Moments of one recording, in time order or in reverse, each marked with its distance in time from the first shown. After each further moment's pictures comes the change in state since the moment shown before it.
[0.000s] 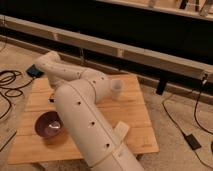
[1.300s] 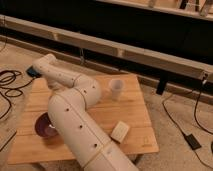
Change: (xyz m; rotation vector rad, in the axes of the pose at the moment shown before) arm -0.035 -0.014 0.012 0.004 -0.028 -0.025
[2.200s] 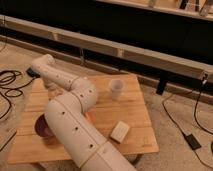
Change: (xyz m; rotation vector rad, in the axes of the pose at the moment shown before) arm -0.023 0.004 0.002 -0.011 -0.035 -0.016
